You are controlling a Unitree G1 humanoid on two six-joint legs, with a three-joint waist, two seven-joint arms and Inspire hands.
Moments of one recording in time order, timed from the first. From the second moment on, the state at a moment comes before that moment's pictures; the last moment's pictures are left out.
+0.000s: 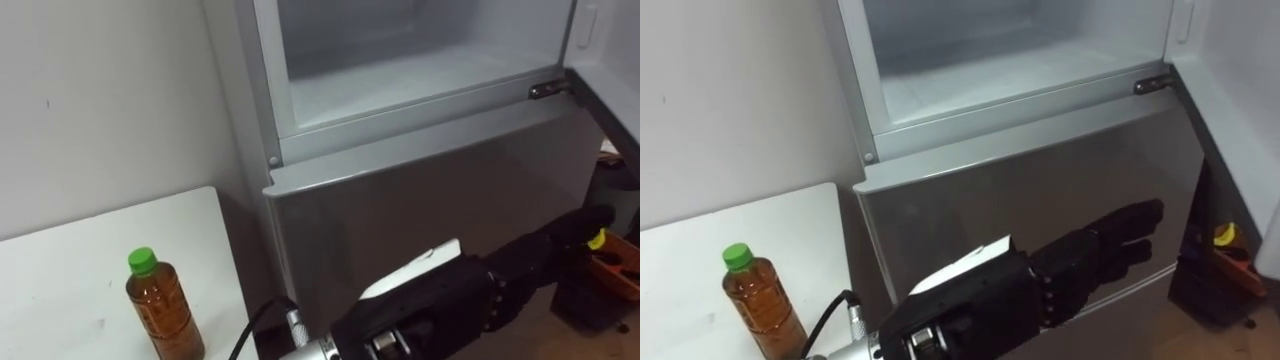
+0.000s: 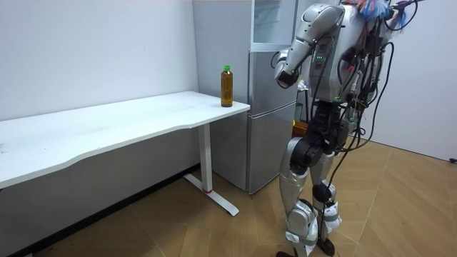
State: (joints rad) left arm -0.32 0.18 -0.47 -0.33 -0.40 0.09 -0.53; right arm 0.04 -0.25 0.06 1.25 0.51 -0.02 0.15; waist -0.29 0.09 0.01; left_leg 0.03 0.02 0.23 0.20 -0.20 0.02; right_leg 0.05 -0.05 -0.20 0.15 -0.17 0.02
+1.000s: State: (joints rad) left arm -0.36 0.16 -0.55 -0.33 -0.40 0.09 -0.51; right arm 0.05 -0.27 0.06 1.28 0.55 -0.04 0.12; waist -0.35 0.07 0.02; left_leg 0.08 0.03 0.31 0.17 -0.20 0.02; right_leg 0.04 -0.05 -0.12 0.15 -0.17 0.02
